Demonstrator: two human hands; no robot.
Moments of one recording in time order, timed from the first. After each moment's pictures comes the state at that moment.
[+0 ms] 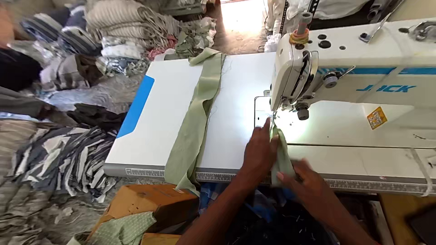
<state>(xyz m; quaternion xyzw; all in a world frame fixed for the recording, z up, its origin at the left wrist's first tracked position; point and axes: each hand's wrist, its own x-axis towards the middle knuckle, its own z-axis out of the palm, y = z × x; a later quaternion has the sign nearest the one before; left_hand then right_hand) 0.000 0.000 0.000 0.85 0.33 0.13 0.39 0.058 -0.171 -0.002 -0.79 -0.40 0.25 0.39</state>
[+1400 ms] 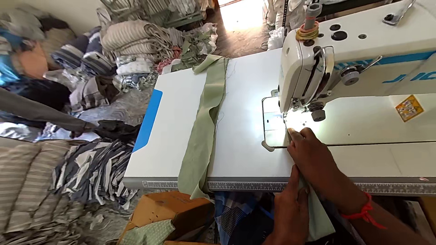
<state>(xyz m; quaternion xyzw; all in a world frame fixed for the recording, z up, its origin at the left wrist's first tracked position) -0.057 -0.102 -0.031 0.74 0.33 0.17 0.56 0.091 -0.084 -0.017 -0.88 -0.44 0.07 0.19</state>
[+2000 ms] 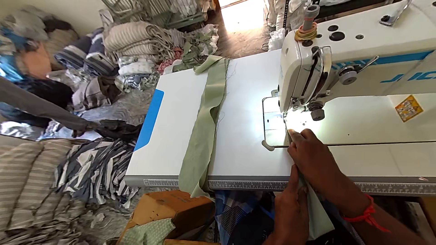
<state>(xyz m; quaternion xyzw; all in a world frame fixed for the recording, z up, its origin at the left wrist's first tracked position) -0.057 -0.107 -0.035 0.75 0.32 0.20 0.54 0.090 -0.087 -0.015 -0.87 -0.44 0.07 0.20</state>
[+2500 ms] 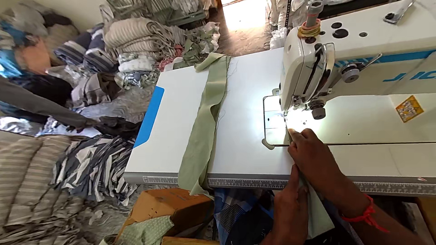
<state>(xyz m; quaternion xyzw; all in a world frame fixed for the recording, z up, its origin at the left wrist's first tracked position) -0.057 -0.107 -0.033 0.75 0.33 0.19 0.54 0.089 -0.089 -0.013 -0.87 -0.43 0.09 0.20</state>
